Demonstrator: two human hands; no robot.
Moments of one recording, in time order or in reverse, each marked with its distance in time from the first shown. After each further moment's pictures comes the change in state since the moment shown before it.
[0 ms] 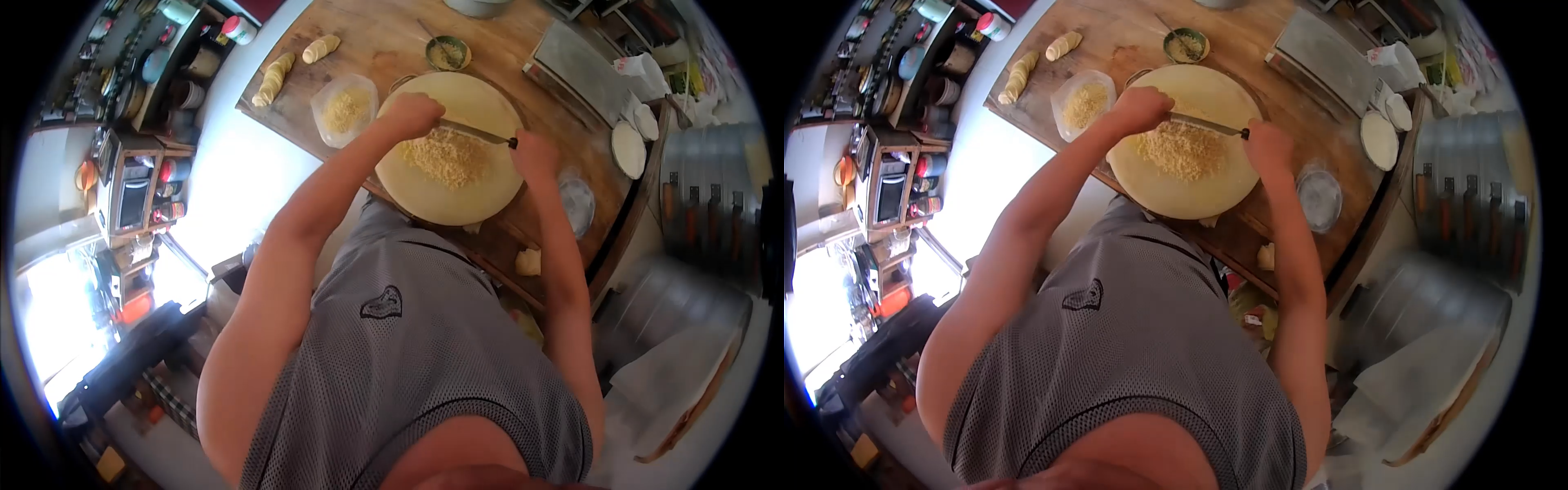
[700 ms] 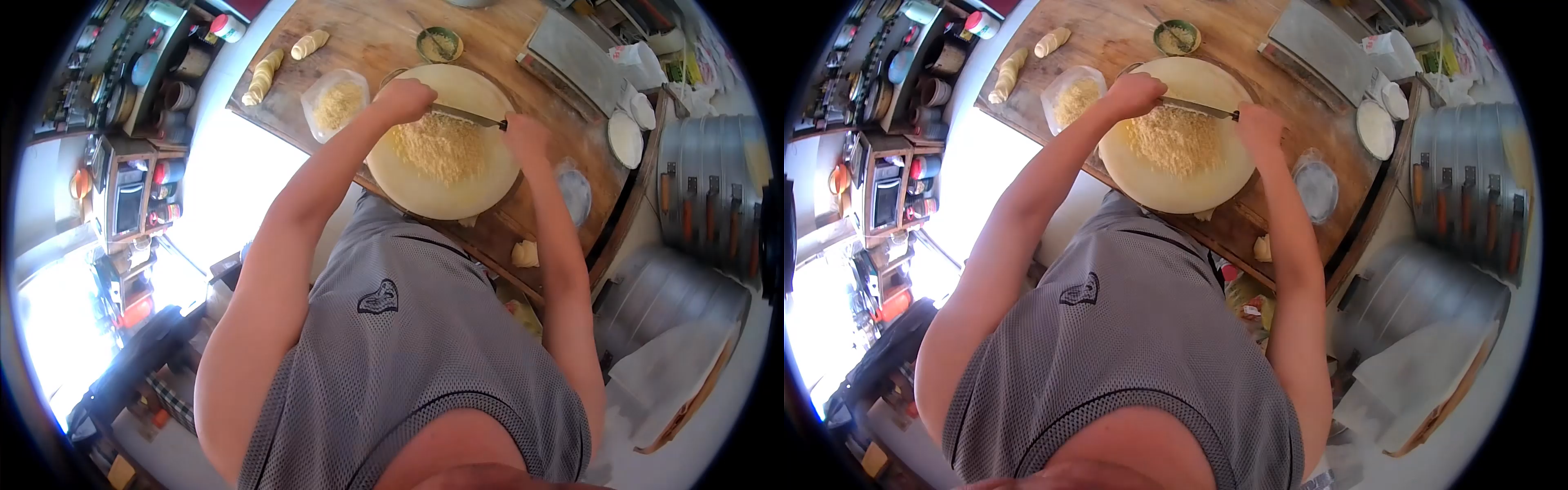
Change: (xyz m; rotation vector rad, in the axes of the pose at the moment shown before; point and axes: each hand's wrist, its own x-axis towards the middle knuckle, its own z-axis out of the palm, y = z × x) left_hand 0.022 -0.015 0.001 -0.002 -0.084 -0.023; right_hand 0.021 0.003 -0.004 -0.019 -0.018 0.039
